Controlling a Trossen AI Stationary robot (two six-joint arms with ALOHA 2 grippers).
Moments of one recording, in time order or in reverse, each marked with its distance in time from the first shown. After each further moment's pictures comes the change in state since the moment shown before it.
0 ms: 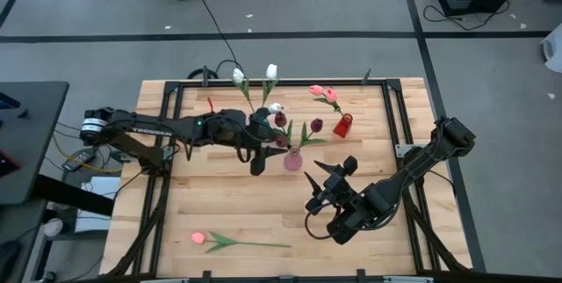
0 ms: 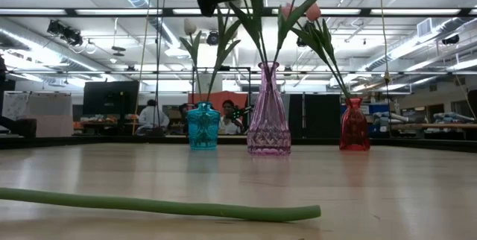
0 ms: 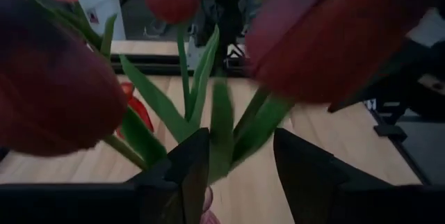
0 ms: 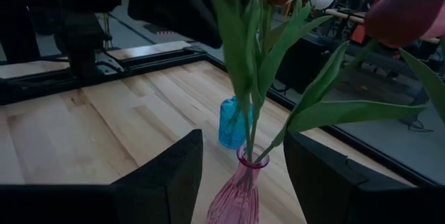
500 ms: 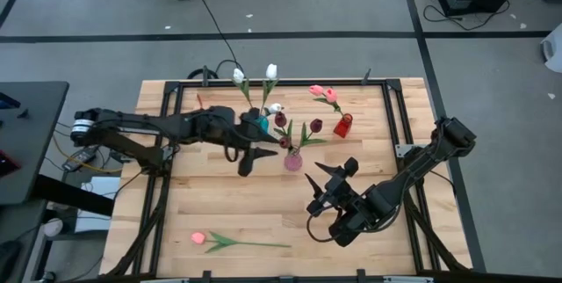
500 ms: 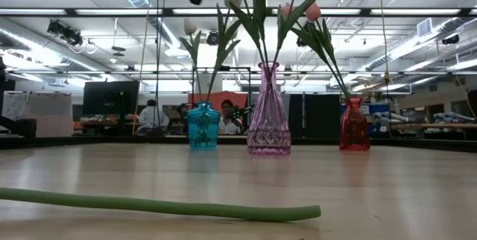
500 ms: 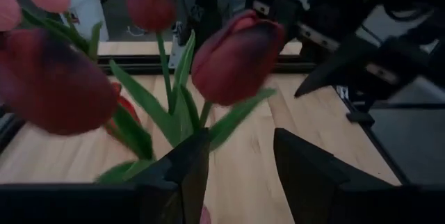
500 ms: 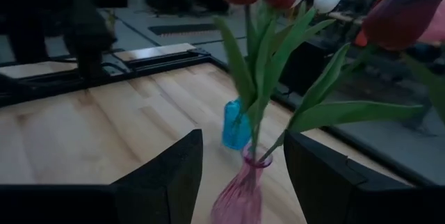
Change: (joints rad) left arm -0.002 -0.107 0.004 -0.121 0.060 0.022; right arm 0.013 -0.002 0.000 0.003 0.011 -0.011
